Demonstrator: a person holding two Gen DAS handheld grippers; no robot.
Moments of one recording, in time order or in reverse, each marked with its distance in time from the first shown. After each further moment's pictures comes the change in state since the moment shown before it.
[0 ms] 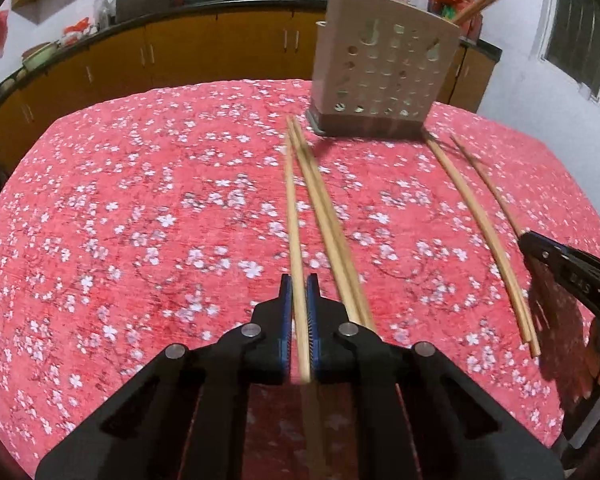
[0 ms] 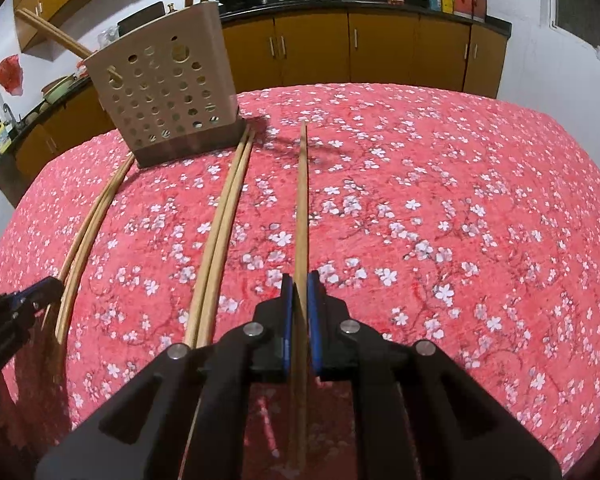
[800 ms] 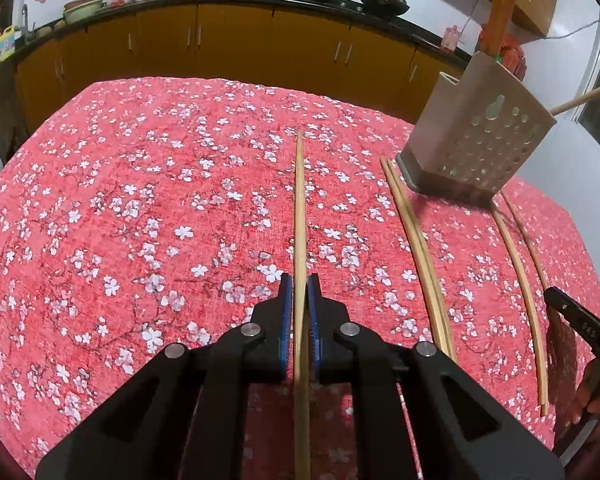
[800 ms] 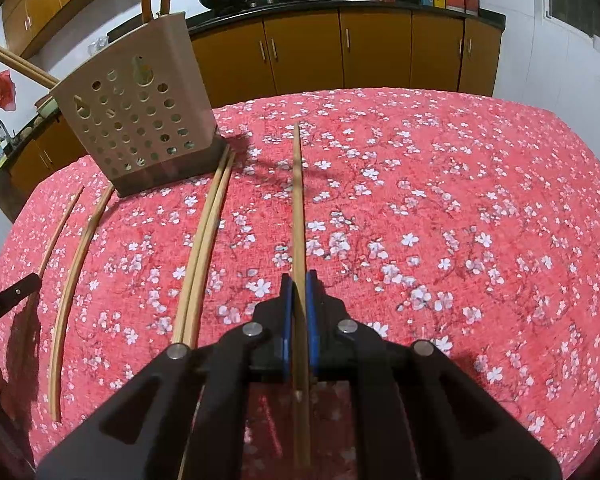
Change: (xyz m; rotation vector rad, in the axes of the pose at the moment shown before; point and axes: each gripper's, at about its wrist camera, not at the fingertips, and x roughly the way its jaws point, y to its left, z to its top) left arm 0.012 0.071 0.028 -0.195 -0.028 0.006; right arm 0.024 -0.015 0.028 0.048 -0.007 0.011
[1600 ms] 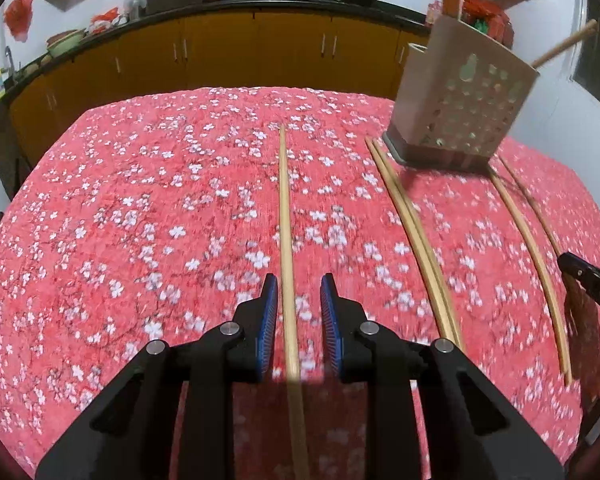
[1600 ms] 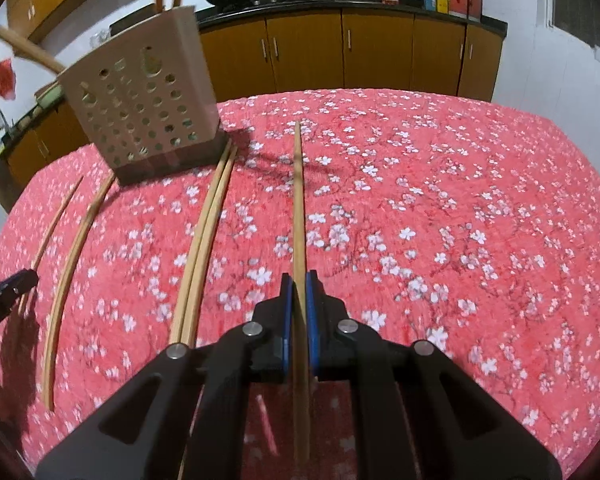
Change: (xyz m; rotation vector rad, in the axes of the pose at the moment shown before) left arm -0.004 -0.018 -0.011 0.132 0.012 0.048; right arm -0.007 0.008 -0.009 -0.040 0.000 -0.032
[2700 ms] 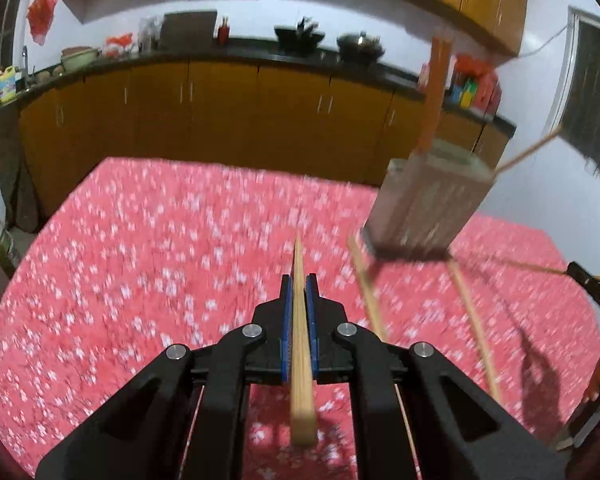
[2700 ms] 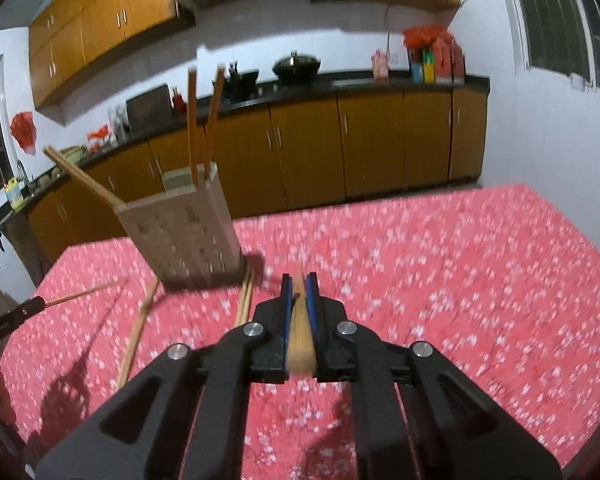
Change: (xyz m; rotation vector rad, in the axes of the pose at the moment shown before) left arm -0.086 0.022 0.039 -0.080 -0.207 -0.074; right arm -0.112 -0.014 0.038 0.043 -0.320 0.041
